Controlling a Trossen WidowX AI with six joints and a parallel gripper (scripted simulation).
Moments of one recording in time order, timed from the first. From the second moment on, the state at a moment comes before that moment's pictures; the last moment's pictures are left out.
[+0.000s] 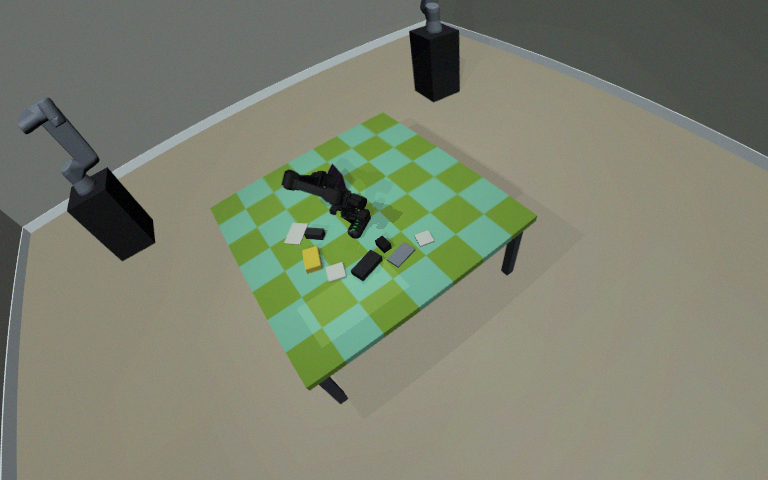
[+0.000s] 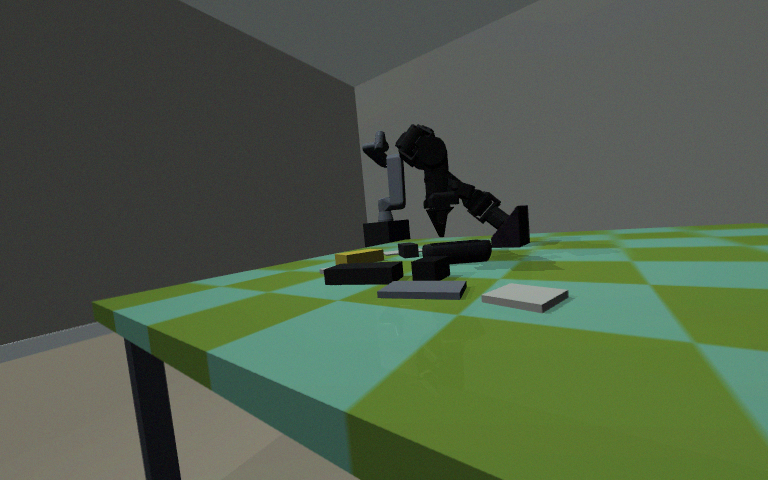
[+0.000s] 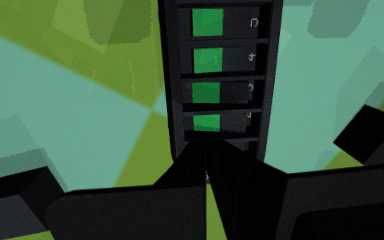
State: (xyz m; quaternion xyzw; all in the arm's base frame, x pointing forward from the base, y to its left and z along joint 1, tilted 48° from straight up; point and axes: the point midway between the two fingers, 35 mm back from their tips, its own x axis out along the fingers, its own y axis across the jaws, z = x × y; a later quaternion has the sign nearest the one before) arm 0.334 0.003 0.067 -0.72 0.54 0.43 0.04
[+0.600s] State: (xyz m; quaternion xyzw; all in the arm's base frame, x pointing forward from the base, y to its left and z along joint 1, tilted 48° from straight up) arm 0.363 0.015 0.083 -0.73 0.53 0.43 0.05
